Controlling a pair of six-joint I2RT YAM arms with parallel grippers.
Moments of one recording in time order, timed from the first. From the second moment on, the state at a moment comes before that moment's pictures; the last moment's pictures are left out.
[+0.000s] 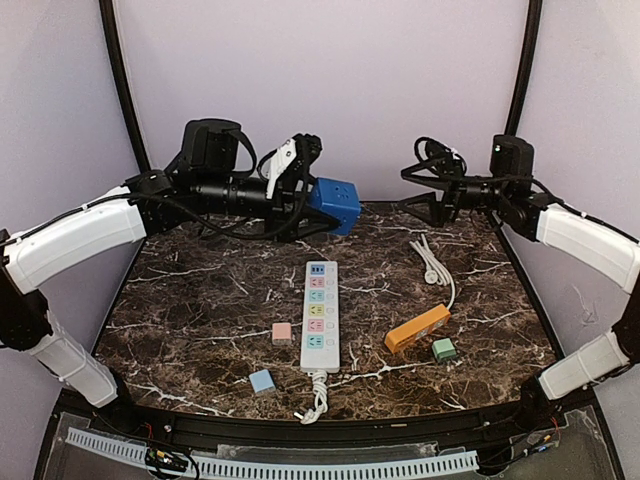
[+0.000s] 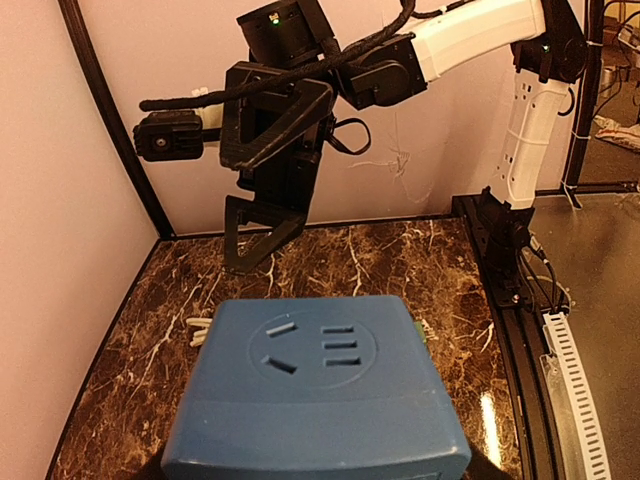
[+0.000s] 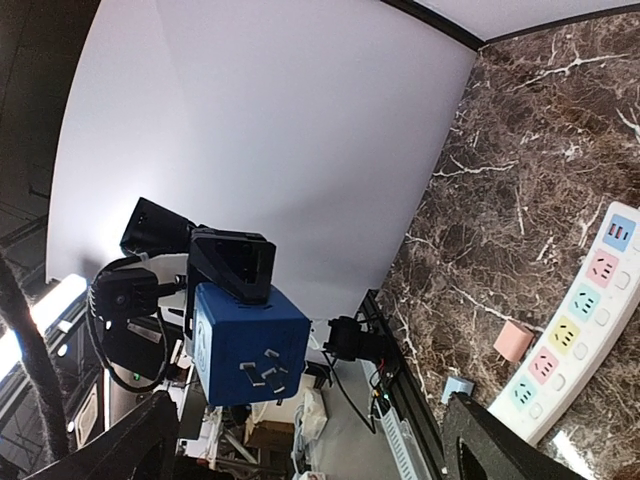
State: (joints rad) left arm -0.85 1.50 1.47 -0.28 0.54 0.34; right arm 0.35 1.36 1.11 0.13 -1.13 1.08
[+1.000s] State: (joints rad) left arm -0.83 1.53 1.49 -0.60 0.29 0.48; right arm 0.35 1.15 1.19 -0.53 -0.68 0.53
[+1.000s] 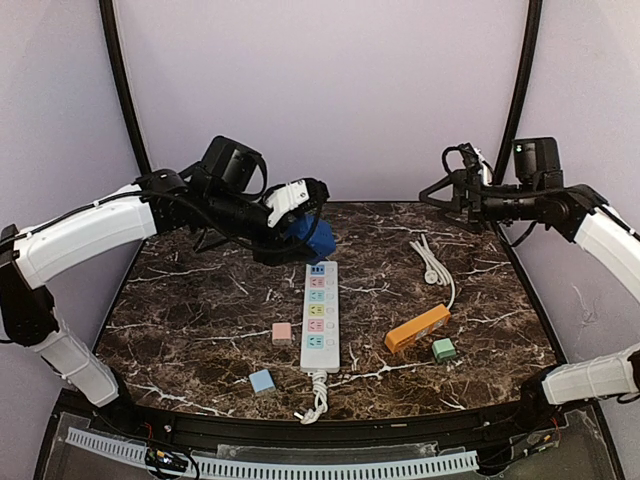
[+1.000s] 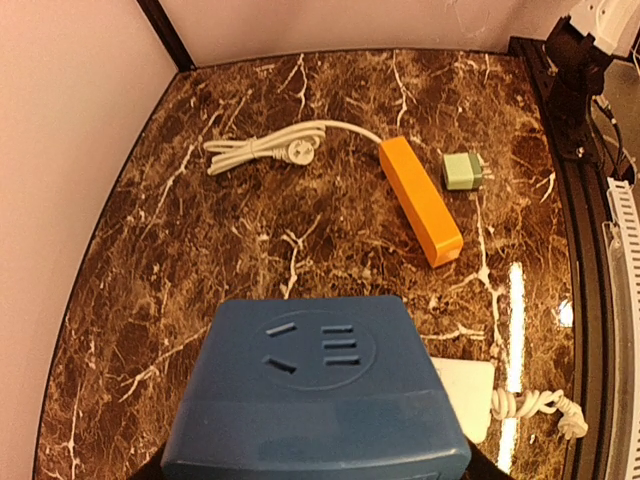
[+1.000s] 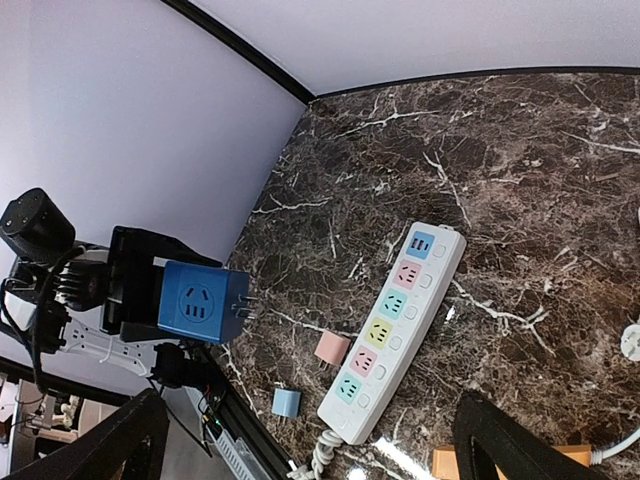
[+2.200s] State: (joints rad) left arm -0.78 2.13 1.96 -1.15 0.30 0.66; right arm 0.35 1.16 1.11 -0.90 -0.59 0.40
